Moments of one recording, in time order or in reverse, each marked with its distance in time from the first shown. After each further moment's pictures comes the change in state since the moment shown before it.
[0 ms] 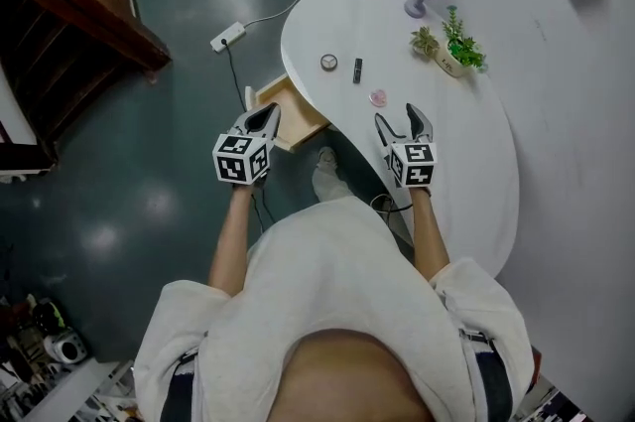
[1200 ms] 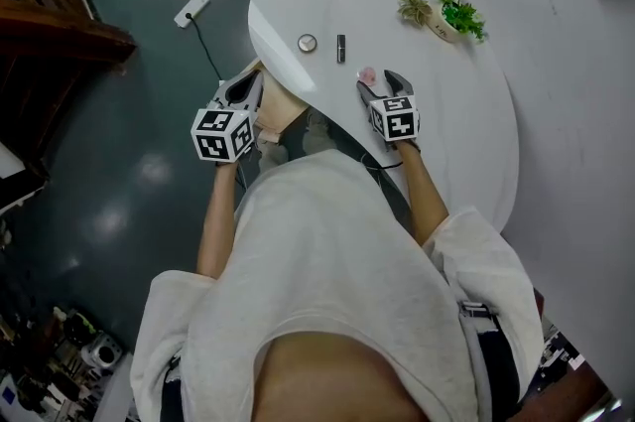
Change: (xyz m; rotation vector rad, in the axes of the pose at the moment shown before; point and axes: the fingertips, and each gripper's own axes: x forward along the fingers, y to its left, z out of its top) left arm 0.089 0.037 0.035 0.010 0.098 -0.093; right arm 0.102 -0.028 -0.057 0.083 0.320 -0.003
